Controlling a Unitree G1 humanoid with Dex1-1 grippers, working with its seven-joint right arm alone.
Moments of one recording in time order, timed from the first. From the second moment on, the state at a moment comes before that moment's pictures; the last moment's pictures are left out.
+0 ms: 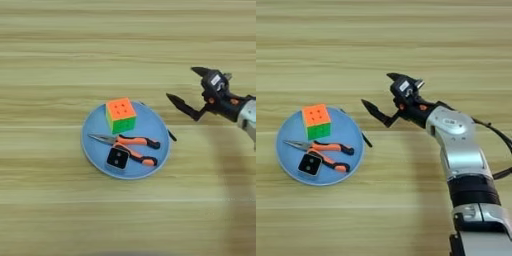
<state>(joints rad) -0.36 -0.47 -0.03 0.39 0.00 -0.15 0.75</state>
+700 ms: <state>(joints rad) -0.36 -0.46 0.09 0.53 -0.19 -0.34 0.61</state>
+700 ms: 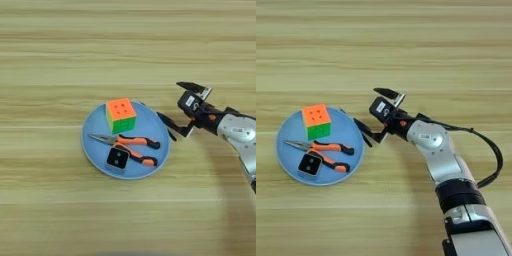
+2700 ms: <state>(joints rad) -0.34 -0.38 0.05 0.48 -0.04 -0.16 0.67</state>
